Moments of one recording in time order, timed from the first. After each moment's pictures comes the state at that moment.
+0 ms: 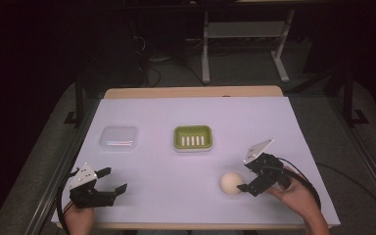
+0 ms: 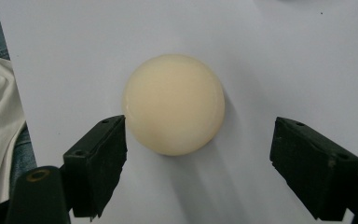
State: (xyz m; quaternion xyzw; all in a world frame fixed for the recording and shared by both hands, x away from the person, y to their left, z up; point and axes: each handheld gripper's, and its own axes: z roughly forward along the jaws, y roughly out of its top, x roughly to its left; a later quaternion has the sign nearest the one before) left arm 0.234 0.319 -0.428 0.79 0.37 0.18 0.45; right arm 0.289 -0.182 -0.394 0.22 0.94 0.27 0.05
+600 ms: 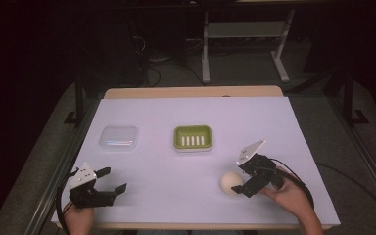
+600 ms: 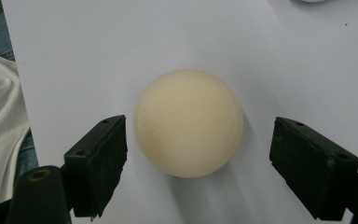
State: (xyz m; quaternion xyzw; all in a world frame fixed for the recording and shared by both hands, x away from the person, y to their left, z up) left arm 0.233 0.319 -0.427 0.79 0.37 0.18 0.45; right arm 0.291 -0.166 -0.399 0.21 0.94 0.26 0.04
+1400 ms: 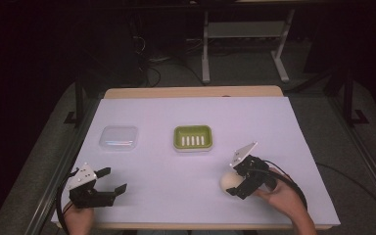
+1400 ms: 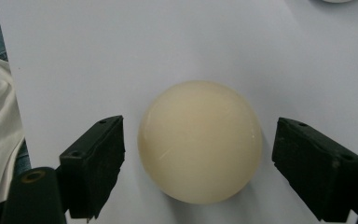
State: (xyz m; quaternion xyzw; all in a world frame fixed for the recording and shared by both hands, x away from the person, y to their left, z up) left arm 0.233 0.319 -0.427 0.79 0.37 0.18 0.45; right arm 0.292 -0.151 -0.408 0.21 0.94 0.26 0.04
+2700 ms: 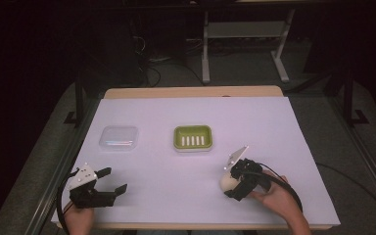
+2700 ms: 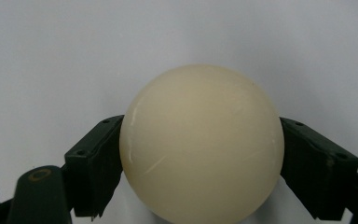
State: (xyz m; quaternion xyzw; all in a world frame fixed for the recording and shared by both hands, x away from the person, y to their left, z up) left arm 0.233 0.318 -0.427 0.79 0.37 0.18 0.46; right arm 0.296 -0.141 -0.429 0.21 0.95 0.22 0.03
